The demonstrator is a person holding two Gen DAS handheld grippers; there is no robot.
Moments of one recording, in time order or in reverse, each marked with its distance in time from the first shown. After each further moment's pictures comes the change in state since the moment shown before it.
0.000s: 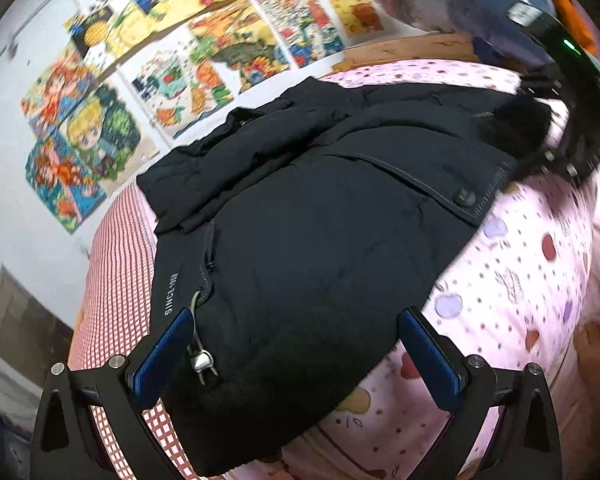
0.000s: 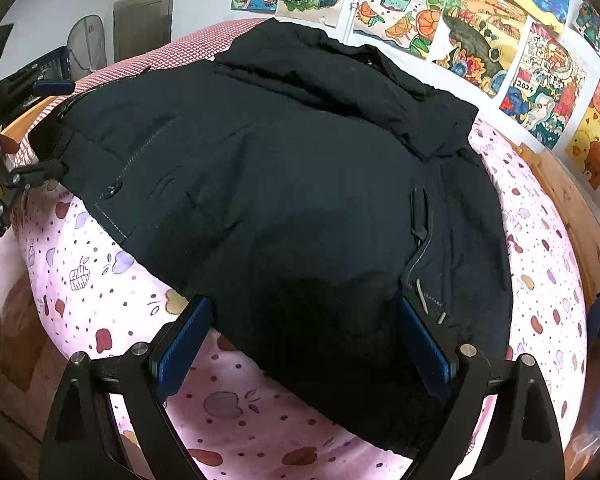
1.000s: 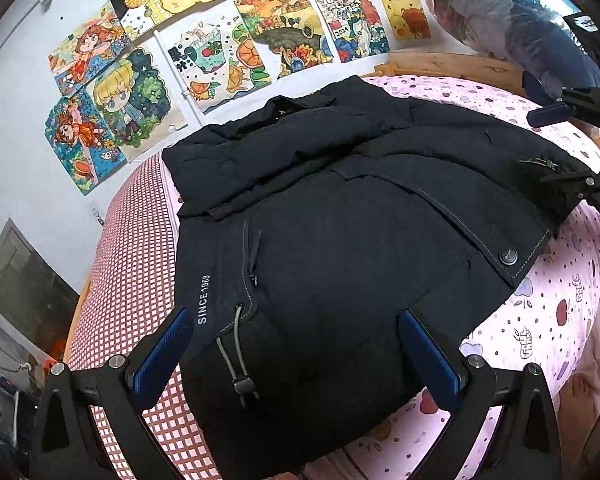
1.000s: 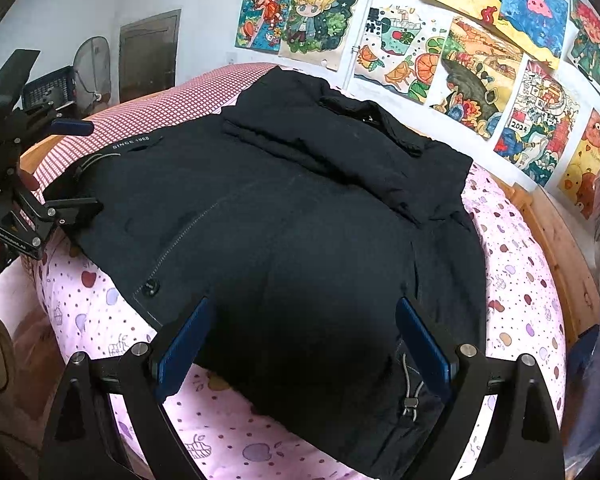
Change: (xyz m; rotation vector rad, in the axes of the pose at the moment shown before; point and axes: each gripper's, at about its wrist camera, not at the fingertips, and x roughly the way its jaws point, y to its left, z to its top) left arm 0.007 0.037 0.024 -0.177 0.063 0.036; right arm -0.037 0.016 0.038 -0.010 -0.122 -0.020
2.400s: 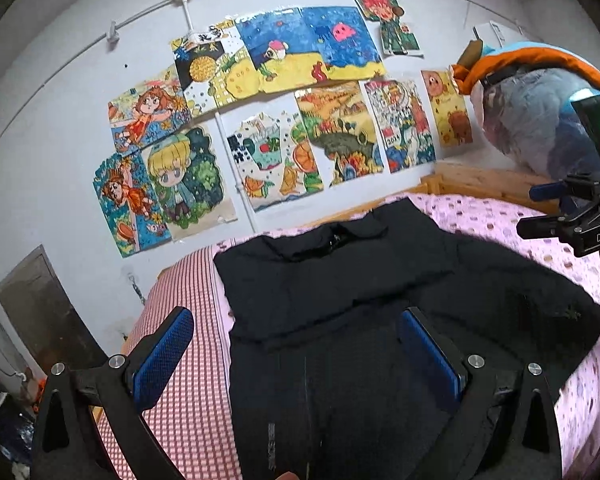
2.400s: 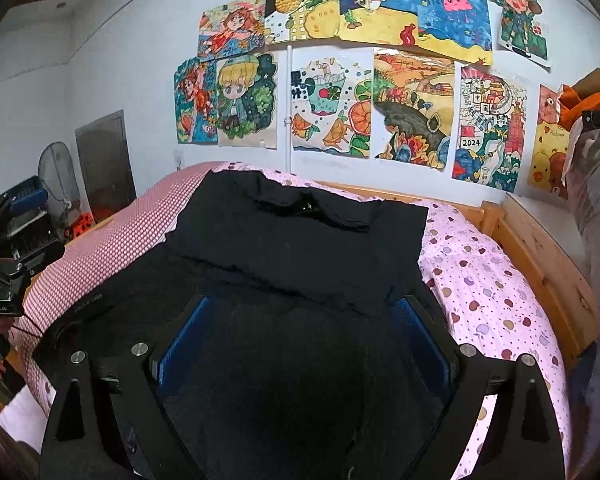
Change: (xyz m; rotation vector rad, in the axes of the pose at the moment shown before) left arm -0.034 0.049 0.076 -0.137 -0.327 0.108; right arm 0.006 -0.071 0.073 0.242 -0.231 -0.041
